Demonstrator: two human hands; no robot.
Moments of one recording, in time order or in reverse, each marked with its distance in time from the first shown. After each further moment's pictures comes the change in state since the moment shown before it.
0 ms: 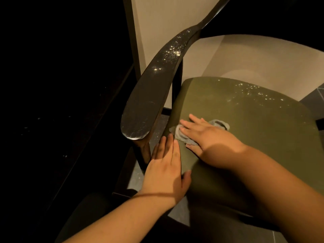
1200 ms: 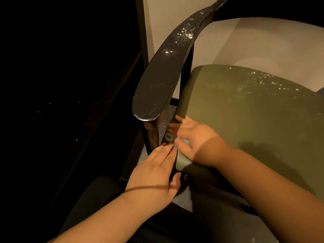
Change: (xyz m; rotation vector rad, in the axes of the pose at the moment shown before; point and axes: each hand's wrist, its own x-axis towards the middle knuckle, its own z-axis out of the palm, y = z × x) left_hand -0.060 -0.032 -0.017 -0.078 0.076 0.098; right_hand 0.011 -0.041 0.045 0.236 0.193 -0.188
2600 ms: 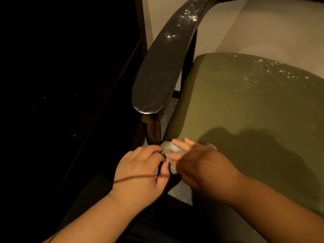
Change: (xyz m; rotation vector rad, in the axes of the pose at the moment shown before) left_hand -0.014 -0.026 -0.003 -0.017 0.240 -0.002; right_hand -0.057 -0.041 0.024 -0.190 0.055 -0.224
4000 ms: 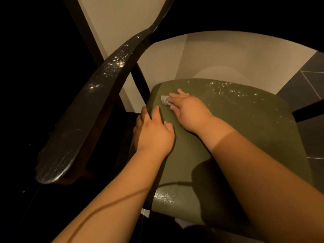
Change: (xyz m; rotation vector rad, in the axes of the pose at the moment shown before) left_hand 0.224 0.078 0.091 0.046 -0.166 -0.456; right_hand 0.063 0.217 -0.057 0.073 0.140 0.559
